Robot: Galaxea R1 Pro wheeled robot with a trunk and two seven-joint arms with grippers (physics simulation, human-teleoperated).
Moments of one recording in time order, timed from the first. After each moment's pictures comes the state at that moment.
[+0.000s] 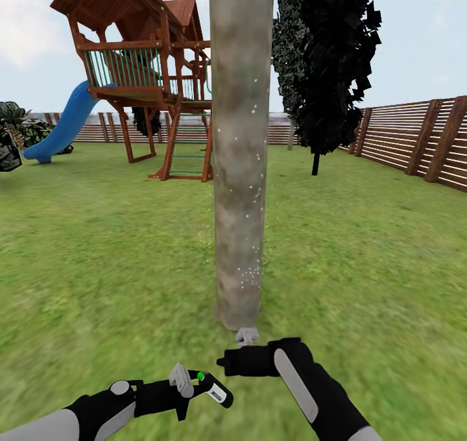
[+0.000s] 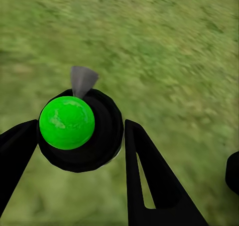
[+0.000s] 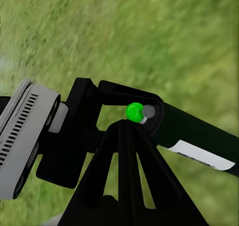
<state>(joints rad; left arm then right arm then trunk) -0.64 0.23 -1.30 -0.42 0.99 -0.34 -0.80 -0.44 0.07 0.39 -1.08 -0.54 0.86 0.31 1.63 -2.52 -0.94</state>
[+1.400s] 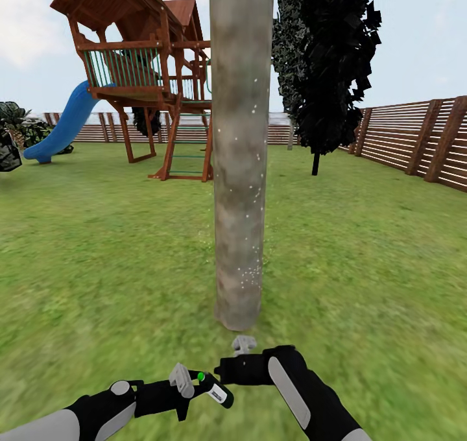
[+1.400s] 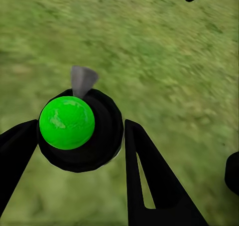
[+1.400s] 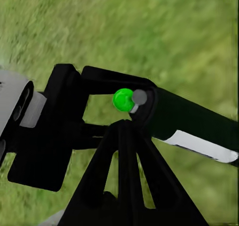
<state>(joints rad) -0.64 0.23 -1.30 -0.42 0.99 -0.34 -0.80 -0.44 0.10 0.41 -0.99 -0.53 0.81 0.28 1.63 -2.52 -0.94</state>
